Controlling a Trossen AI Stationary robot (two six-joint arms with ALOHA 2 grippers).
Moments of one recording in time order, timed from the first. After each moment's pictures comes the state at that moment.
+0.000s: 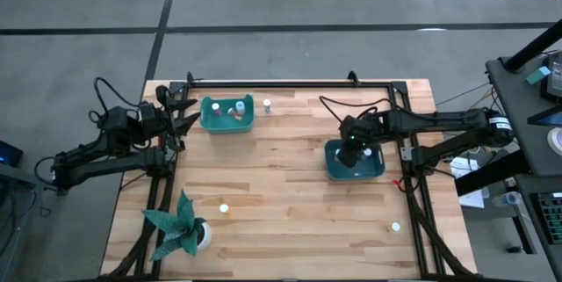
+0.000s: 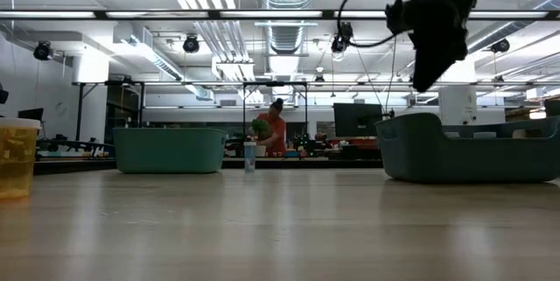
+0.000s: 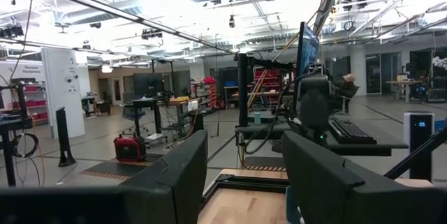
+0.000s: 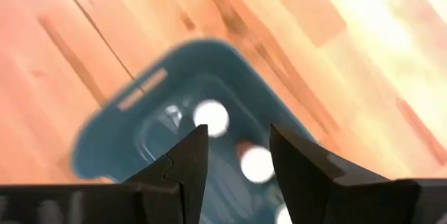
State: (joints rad) left arm 0.28 0.27 0.48 0.04 -0.03 0.09; right arm -0.08 1.25 0.98 -0.94 0.16 0.51
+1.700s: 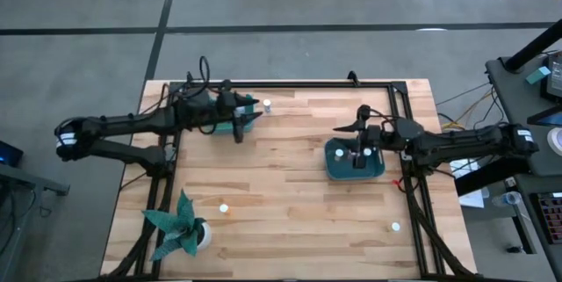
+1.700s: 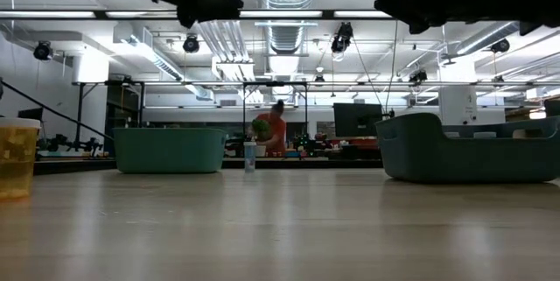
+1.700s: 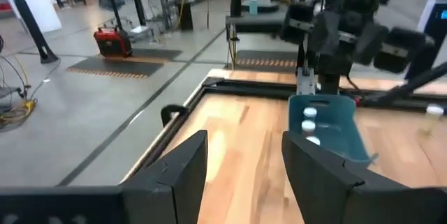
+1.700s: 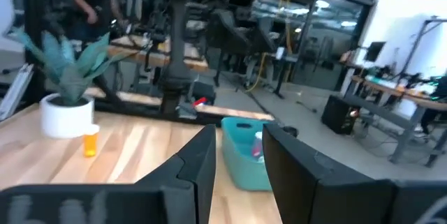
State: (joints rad) left arm 0.28 1.03 0.77 0.13 -0.03 0.07; right arm -0.09 0.84 0.30 0.62 -0.01 -0.23
